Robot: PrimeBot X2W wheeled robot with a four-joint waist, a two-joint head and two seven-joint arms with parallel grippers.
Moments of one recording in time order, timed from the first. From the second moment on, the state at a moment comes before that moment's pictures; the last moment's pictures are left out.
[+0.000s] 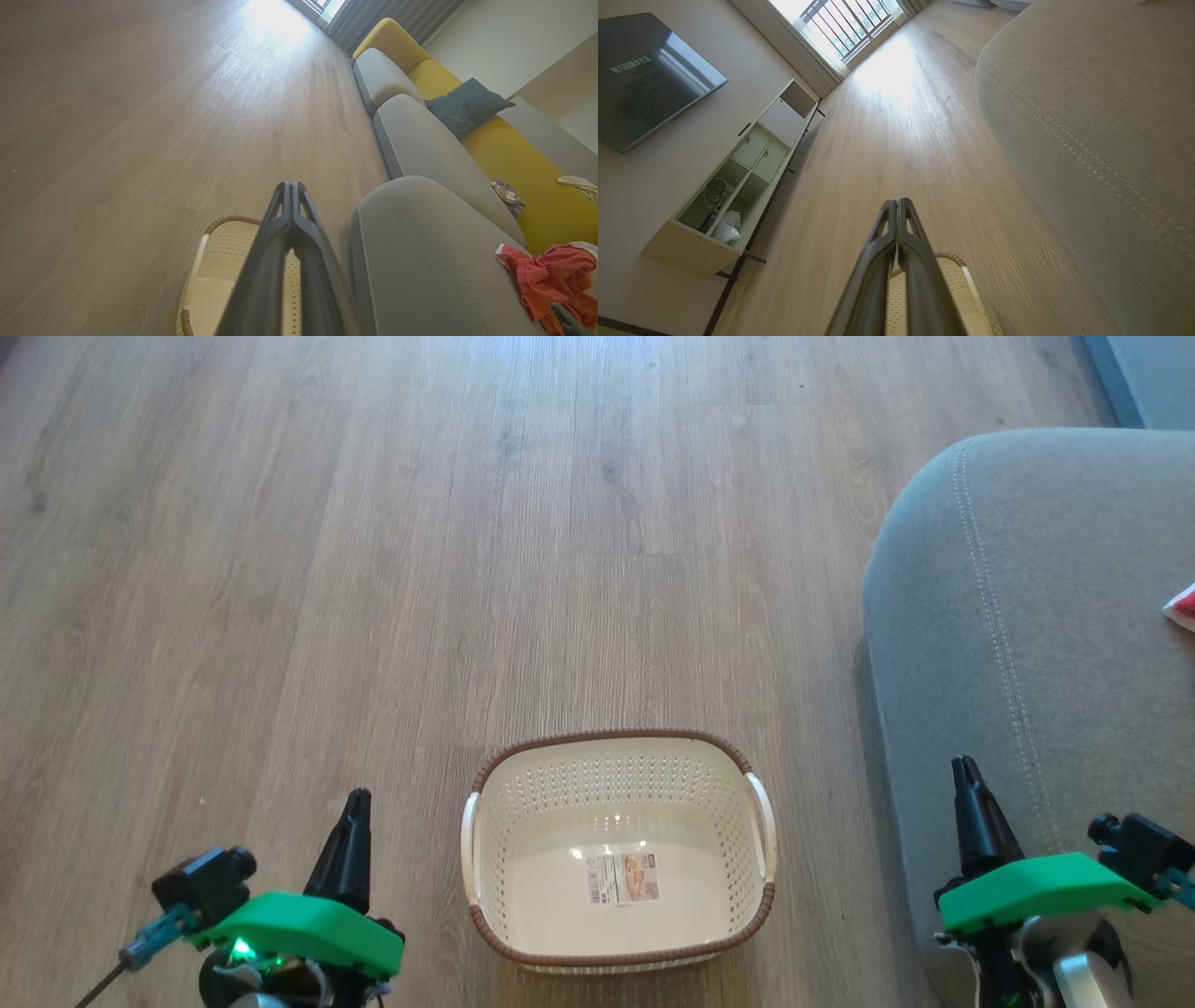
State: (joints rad) left arm 0.00 0.06 -0.12 0.24 -0.71 -0.02 -0.16; right arm -0.03 -0.06 -0.02 0.31 0.75 0.13 -0.14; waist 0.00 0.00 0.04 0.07
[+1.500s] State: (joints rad) left arm -0.02 0.06 -0.03 0.25 -1.19 -0.08 -0.03; right arm -0.04 -0.06 -0.07 0.30 1.20 0.13 -0.01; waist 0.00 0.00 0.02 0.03
